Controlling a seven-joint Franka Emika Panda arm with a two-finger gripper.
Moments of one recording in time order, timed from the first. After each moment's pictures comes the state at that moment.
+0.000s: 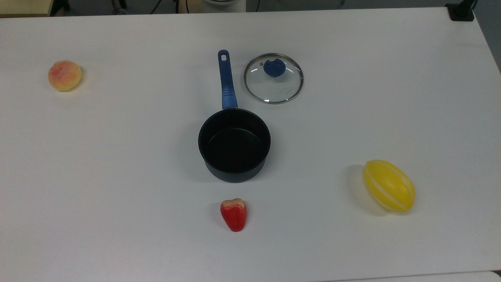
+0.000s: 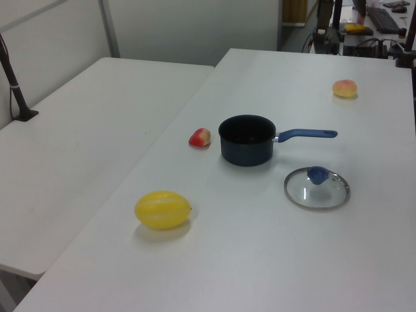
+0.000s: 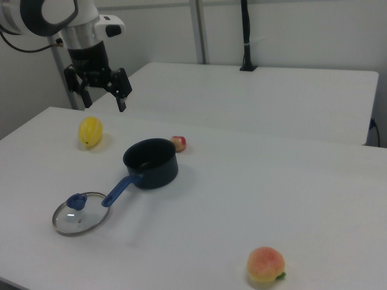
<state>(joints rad) 0.17 -0.05 -0.13 -1.61 0.05 1.65 -0.19</state>
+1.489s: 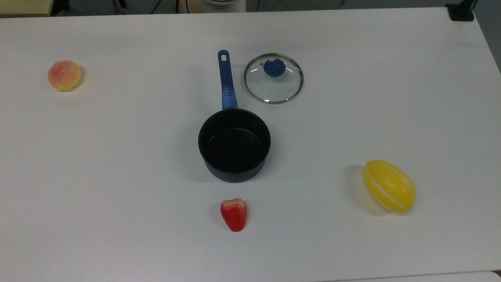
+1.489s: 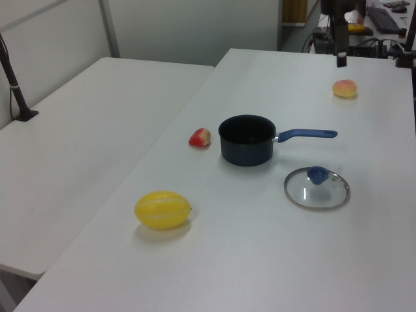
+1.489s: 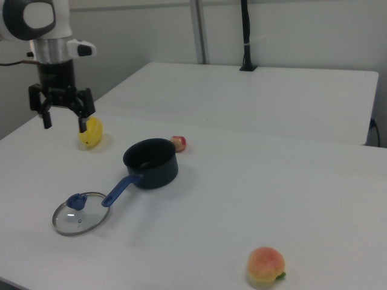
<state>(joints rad) 0.17 -0.05 0.01 -1.64 0.06 1.42 -0.14</state>
